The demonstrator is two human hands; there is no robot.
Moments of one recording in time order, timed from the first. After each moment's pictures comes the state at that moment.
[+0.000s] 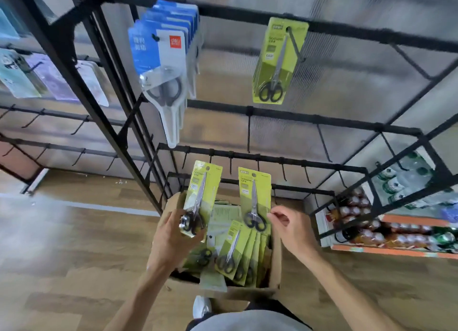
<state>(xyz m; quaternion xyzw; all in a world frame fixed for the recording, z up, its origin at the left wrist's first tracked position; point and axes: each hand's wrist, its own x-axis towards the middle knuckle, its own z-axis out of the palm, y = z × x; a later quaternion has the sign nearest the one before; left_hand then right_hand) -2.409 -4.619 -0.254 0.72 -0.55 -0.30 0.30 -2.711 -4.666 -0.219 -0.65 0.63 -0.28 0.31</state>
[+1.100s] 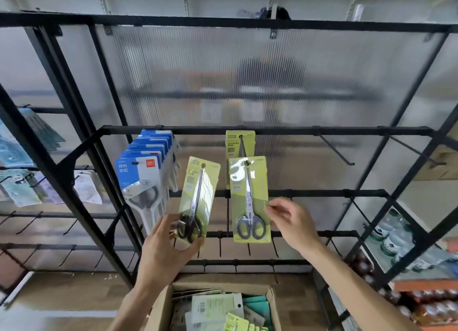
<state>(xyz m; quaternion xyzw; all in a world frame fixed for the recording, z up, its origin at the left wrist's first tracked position) -2.439 -4.737 -0.084 0.61 -0.64 -0.17 0.43 -2.739 -4.781 -0.051 -0.65 0.54 -0.43 0.32</state>
